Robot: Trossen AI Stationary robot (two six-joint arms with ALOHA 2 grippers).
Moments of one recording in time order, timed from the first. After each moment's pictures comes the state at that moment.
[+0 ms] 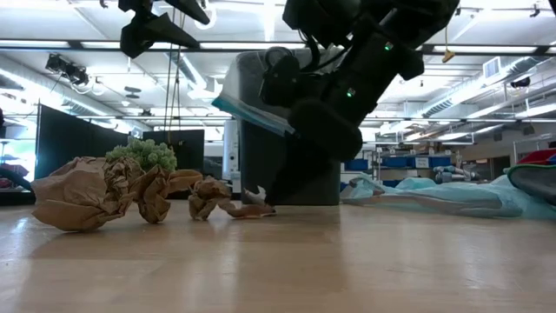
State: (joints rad) left arm -0.21 1.00 0.88 -0.43 -0.47 -0.79; right arm 0.19 1.95 1.13 0.09 0.24 0.09
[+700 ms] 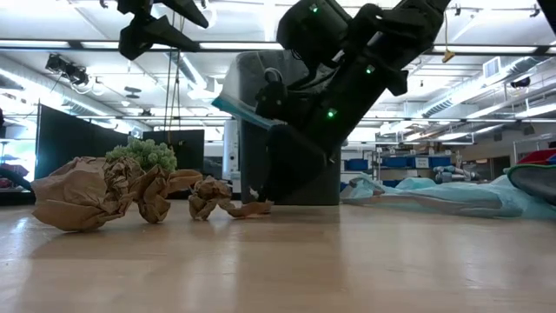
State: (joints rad) left arm -0.21 1.00 0.88 -0.44 -0.48 -0.80; right arm 0.13 2.00 1.13 0.16 0.34 0.16
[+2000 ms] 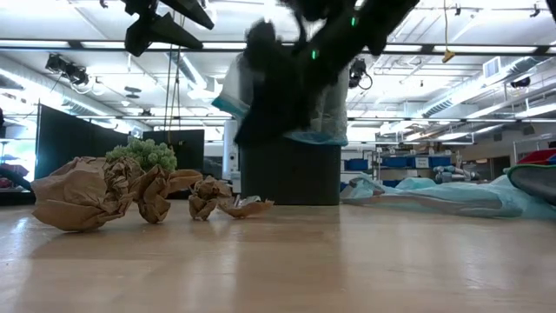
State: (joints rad) left arm -0.20 1.00 0.88 -0.39 -0.58 -0.71; right arm 0.09 1.92 1.25 0.07 0.14 0.23
